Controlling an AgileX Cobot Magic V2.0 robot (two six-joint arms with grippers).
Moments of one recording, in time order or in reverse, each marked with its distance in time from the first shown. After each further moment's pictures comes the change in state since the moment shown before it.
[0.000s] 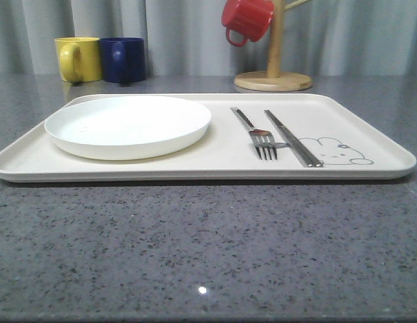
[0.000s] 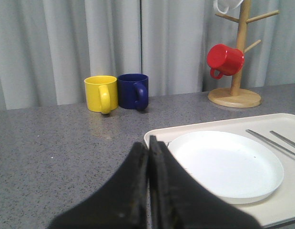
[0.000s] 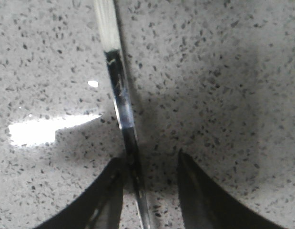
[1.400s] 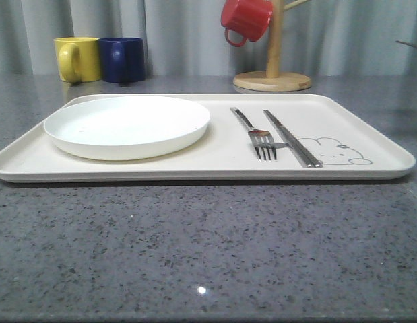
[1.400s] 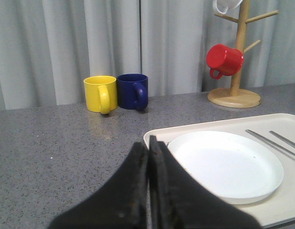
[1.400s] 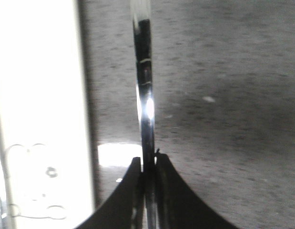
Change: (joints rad) left arm 0.000 0.000 0.000 0.000 0.000 0.000; right arm 0.330 -0.220 -0.008 0.065 0.039 0.233
